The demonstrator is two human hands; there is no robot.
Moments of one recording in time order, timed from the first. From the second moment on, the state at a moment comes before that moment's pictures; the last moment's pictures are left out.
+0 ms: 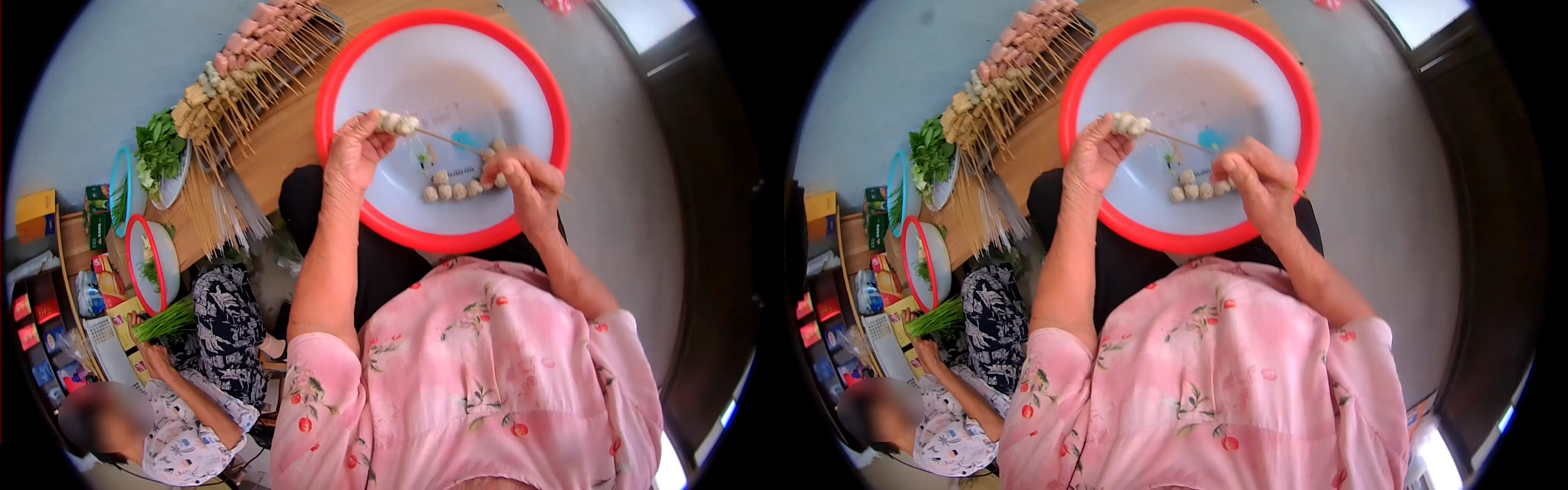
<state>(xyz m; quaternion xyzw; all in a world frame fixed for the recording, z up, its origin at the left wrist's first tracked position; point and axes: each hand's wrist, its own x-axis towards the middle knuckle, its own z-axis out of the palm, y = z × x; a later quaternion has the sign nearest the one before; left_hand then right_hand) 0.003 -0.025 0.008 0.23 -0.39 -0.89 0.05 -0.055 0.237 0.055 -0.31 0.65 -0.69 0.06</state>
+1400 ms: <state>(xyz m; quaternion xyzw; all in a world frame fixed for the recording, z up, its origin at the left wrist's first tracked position) 0.004 -0.016 0.026 0.25 -0.35 -0.89 0.13 -0.068 0.263 0.084 -0.25 0.60 -0.76 0.08</state>
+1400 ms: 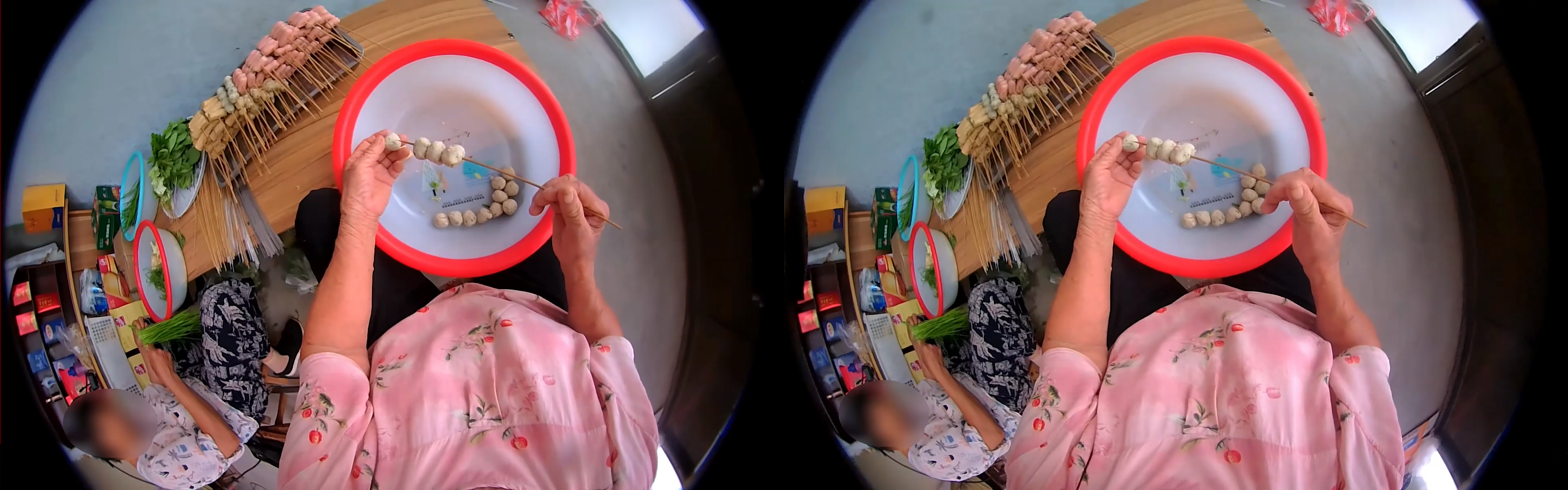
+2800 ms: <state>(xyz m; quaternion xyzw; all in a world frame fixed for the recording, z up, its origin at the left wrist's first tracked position) -0.004 -0.011 0.018 0.25 -0.31 -0.90 0.19 -0.061 0.260 0.078 -0.26 0.64 -0.72 0.06</state>
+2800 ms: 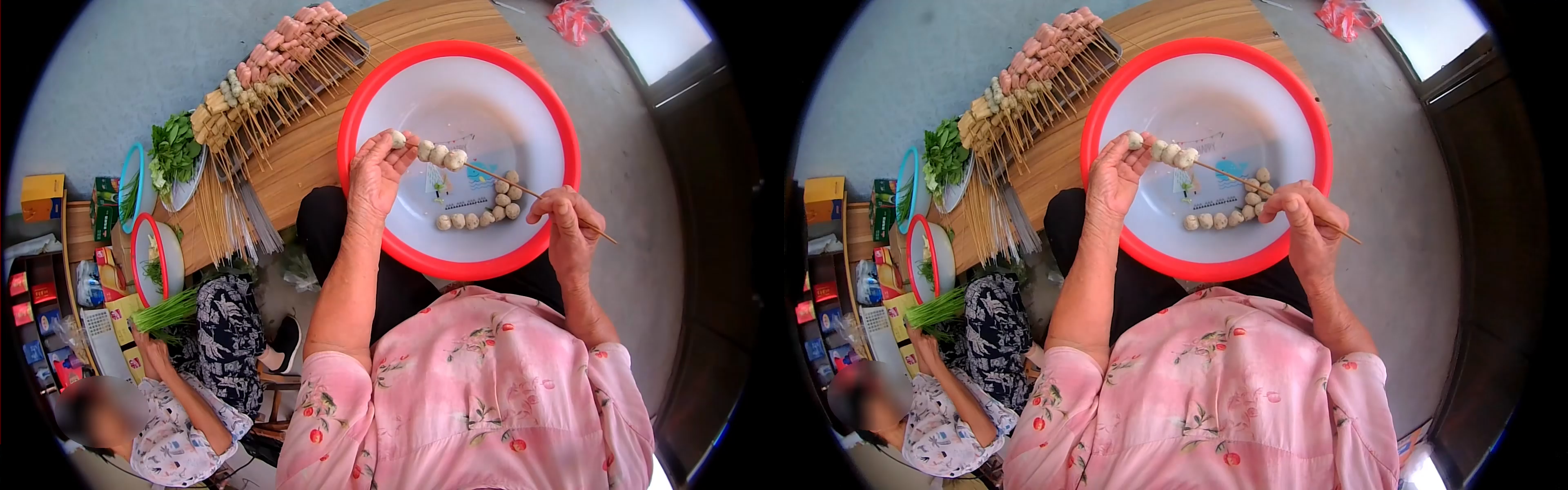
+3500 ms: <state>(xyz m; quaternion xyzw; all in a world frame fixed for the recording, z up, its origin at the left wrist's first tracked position) 0.000 -0.012 0.018 0.26 -0.33 -0.90 0.14 -0.055 0.241 0.065 -0.34 0.67 -0.66 0.04</state>
